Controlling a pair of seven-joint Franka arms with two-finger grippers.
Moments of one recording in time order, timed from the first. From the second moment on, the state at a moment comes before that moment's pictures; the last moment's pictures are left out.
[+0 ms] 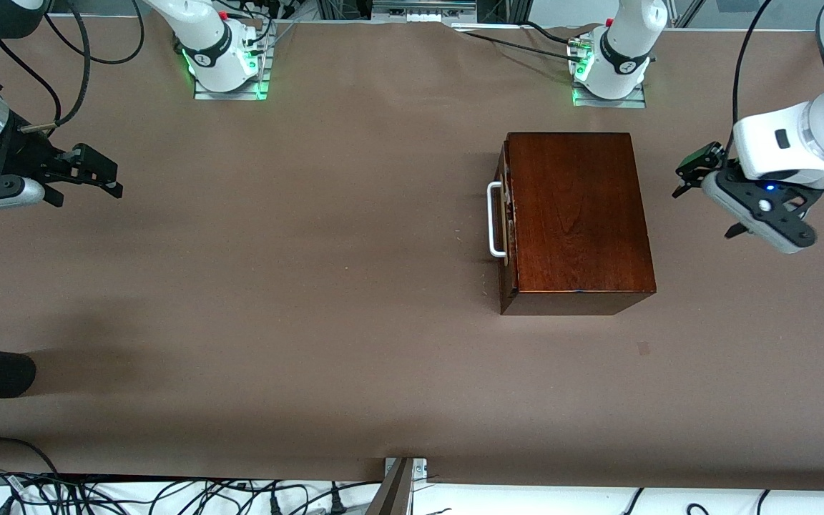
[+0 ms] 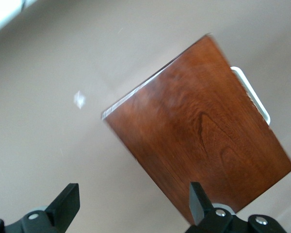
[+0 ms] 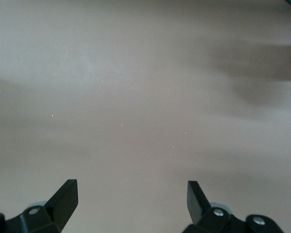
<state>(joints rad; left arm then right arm) 0.00 0.12 -0.11 -1.49 -0.05 1.54 0.39 0.08 0.02 -0.03 -1.66 0.07 1.73 -0.09</state>
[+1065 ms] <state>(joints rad) 0.01 -0.01 -0.10 -1.67 -0.03 1.58 -0.15 0.09 0.02 -0.03 -1.66 0.06 1.69 -0.09</state>
